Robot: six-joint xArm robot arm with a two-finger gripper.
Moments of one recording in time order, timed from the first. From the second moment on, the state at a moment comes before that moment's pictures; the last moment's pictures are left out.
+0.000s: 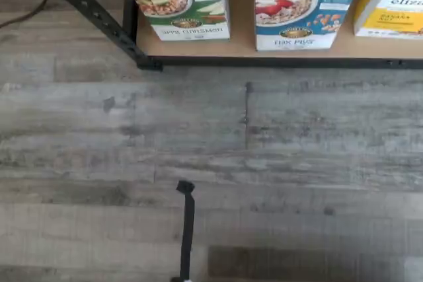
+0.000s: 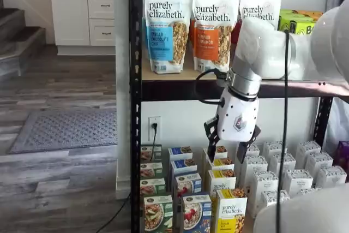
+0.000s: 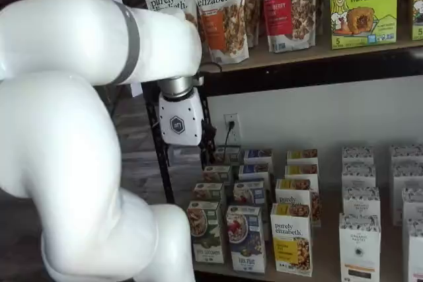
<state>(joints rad) 0.11 -0.77 -0.46 0.13 1.13 0.07</state>
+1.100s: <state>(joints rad) 0.07 -0.56 -0.42 0.09 0.89 0.03</state>
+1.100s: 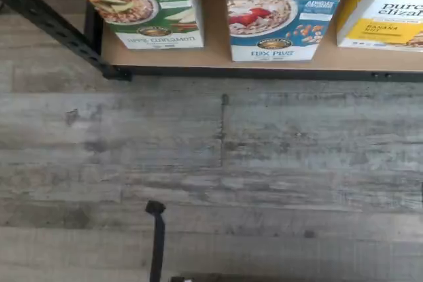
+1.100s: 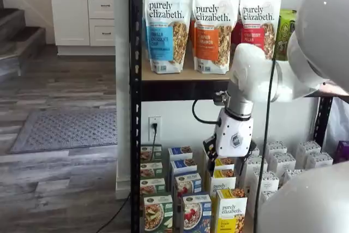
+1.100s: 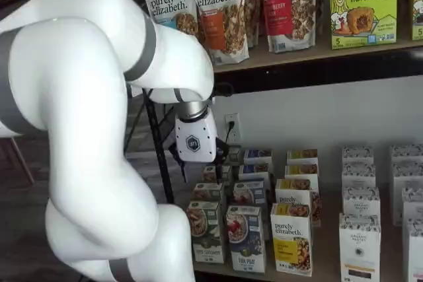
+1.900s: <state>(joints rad) 0.08 -0.43 -0.41 0.10 0.71 0.02</state>
